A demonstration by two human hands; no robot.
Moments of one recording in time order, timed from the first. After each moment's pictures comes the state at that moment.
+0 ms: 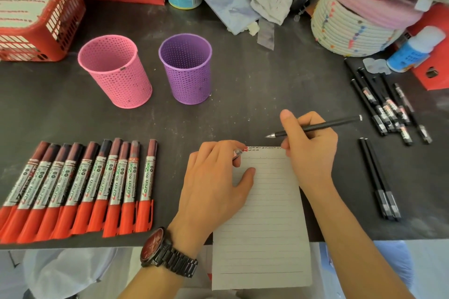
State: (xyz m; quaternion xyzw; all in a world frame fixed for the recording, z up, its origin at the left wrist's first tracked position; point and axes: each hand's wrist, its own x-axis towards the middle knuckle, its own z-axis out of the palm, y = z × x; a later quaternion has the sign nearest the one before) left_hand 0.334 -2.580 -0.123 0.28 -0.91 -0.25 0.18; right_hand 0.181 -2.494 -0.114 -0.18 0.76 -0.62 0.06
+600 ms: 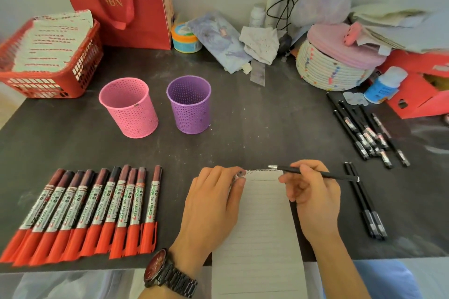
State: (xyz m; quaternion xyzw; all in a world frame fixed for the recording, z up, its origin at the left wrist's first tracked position) left_hand 0.335 -2.581 -0.120 0.25 -0.90 -0.27 0.23; right_hand 0.203 -2.451 -0.107 -0.14 0.63 -0.75 0.17
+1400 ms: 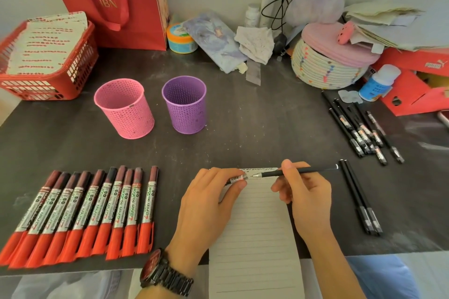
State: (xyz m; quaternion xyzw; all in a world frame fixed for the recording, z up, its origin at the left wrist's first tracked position) left_hand 0.338 -2.584 -0.128 0.25 -0.89 -0.31 0.24; right_hand 0.209 -2.454 -0.109 -0.20 0.71 -0.66 0.12
